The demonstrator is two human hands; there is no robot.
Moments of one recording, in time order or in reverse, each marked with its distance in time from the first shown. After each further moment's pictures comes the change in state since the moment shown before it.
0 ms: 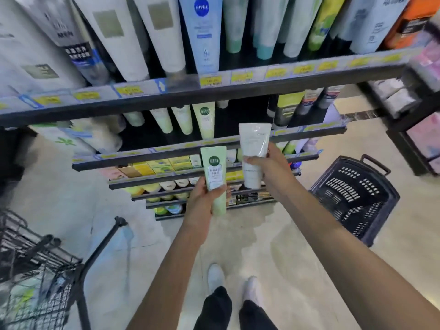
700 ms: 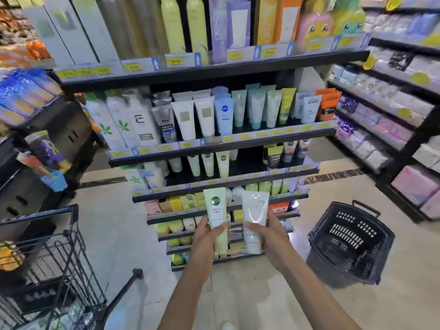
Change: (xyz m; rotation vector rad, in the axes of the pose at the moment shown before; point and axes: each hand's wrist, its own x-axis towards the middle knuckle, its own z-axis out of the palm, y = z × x) left_hand -0.189 0.020 -0.051 0.031 -0.056 0.184; right_hand -0.243 0.022 0.030 0.194 -0.089 -0.092
